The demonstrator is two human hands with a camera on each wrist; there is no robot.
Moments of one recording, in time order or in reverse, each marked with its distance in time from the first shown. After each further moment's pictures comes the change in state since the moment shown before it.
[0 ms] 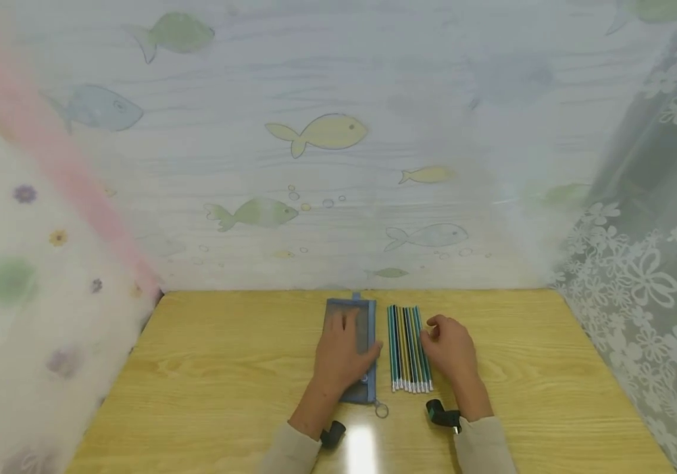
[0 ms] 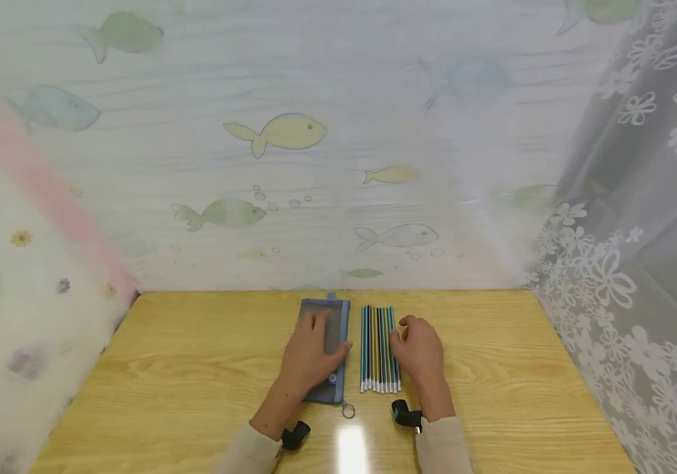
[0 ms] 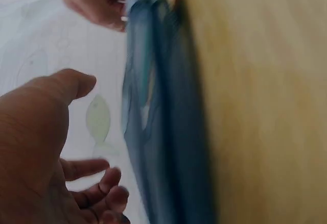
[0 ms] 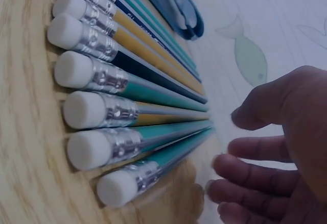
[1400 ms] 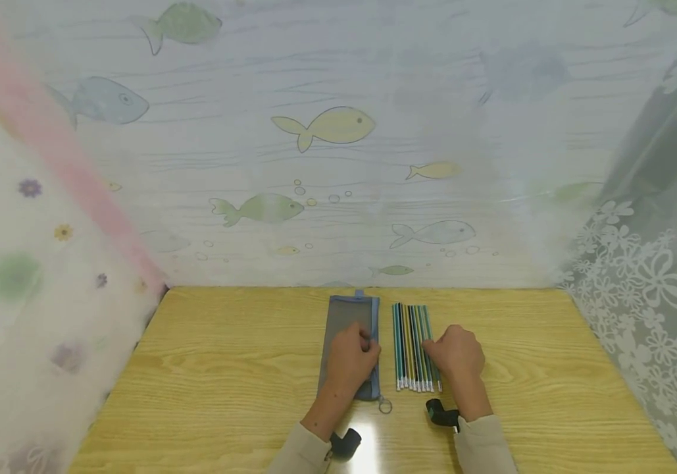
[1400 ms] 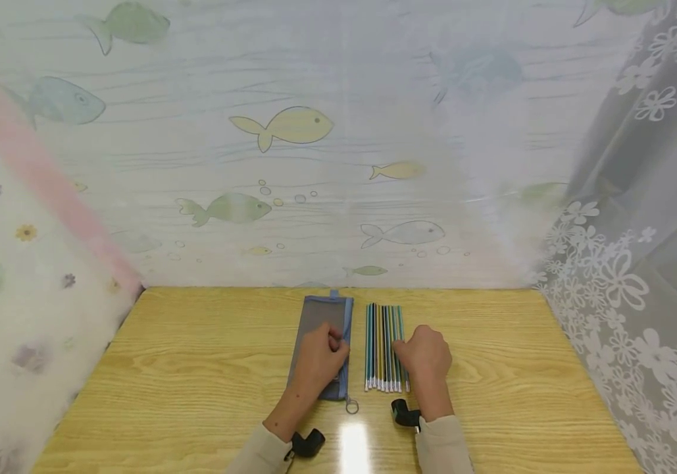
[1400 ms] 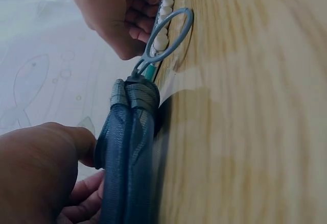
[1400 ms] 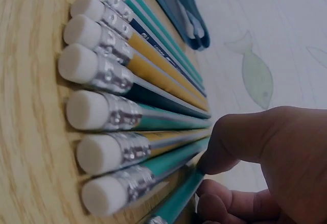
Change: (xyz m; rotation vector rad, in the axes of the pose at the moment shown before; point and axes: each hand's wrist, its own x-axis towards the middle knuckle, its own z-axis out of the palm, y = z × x) left_hand -0.017 0.012 0.018 -0.306 0.078 -0.166; right_hand -0.010 -0.010 -0.005 -0.112 -0.143 0.263
